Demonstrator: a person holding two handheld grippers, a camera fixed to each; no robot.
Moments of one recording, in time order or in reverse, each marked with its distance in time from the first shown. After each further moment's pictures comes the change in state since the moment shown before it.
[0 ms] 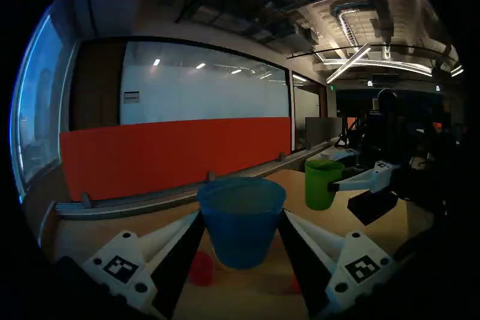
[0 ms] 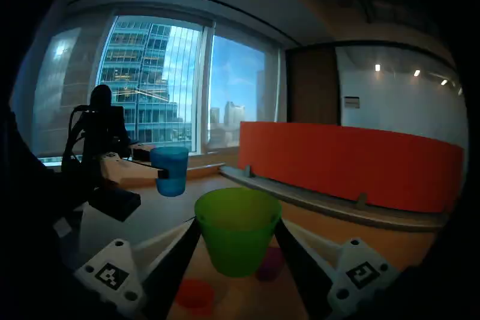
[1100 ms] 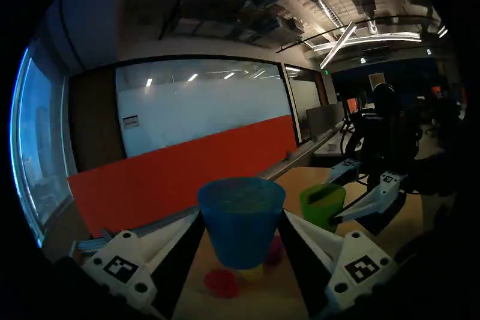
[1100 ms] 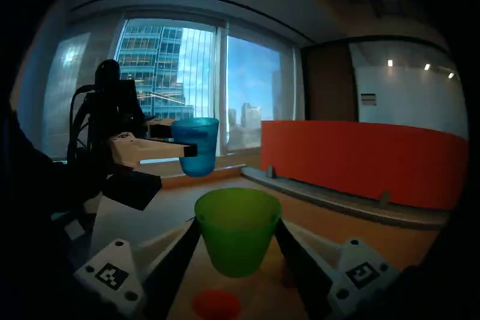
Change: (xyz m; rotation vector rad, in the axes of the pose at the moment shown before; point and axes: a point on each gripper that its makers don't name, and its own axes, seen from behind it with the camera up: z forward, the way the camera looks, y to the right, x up) left arm 0.044 0.000 -0.007 0.039 0.006 0.195; right arm -0.005 -0.044 0.029 0.109 0.006 0.019
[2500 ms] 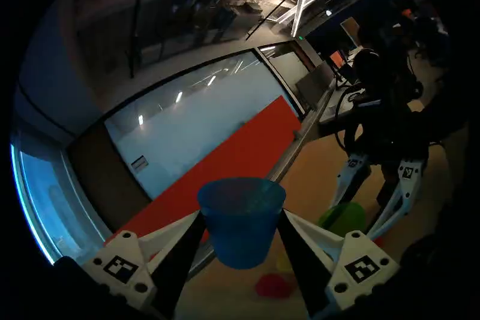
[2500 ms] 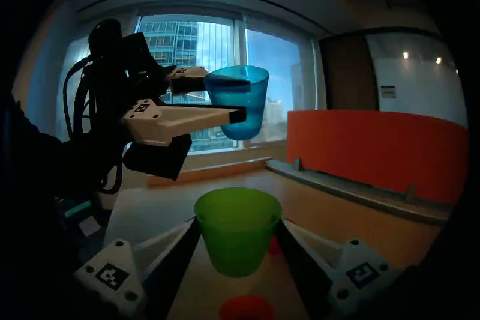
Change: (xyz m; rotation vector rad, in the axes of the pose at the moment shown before) left arm 0.037 0.010 0.003 0.046 -0.025 0.410; right arm -0.025 -0.046 0.029 0.123 -0.032 0.007
